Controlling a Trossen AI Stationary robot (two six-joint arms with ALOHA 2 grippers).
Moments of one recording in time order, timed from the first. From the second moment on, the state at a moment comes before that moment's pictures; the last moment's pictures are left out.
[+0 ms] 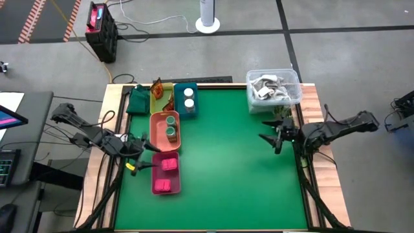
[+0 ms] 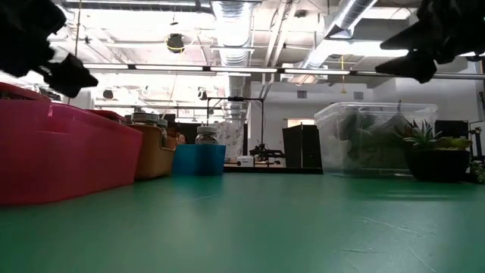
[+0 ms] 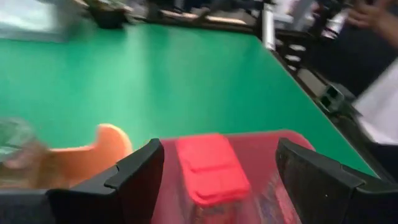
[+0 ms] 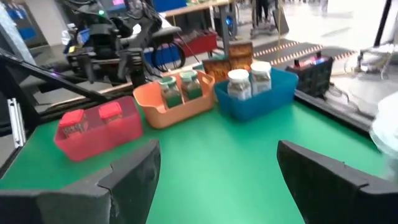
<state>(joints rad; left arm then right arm) -0.54 0.30 0.20 -0.17 -0.39 -0.26 0.29 0.31 0.30 -0.17 0.61 0.28</state>
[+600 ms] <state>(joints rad) -0.59 0.31 0.14 0.01 -0.27 -0.22 0.30 0.07 0.22 -0.36 0.63 0.39</state>
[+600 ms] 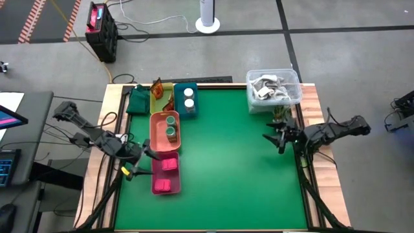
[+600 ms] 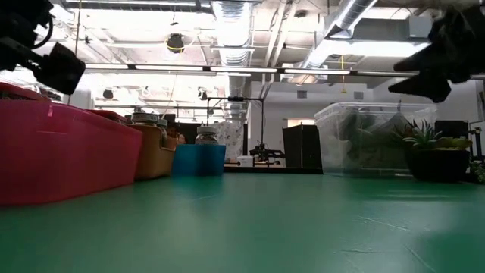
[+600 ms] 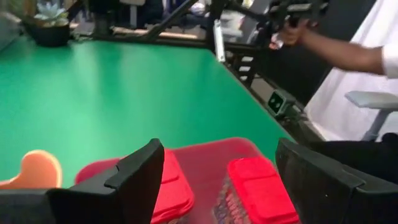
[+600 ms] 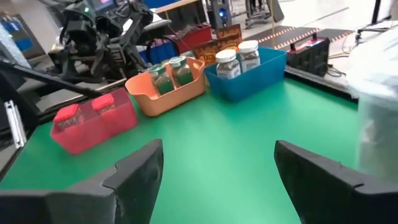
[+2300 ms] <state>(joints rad) -0.69 0.36 0.14 0.13 -0.30 -0.11 0.38 0.00 0.13 -0.30 0.65 0.42</state>
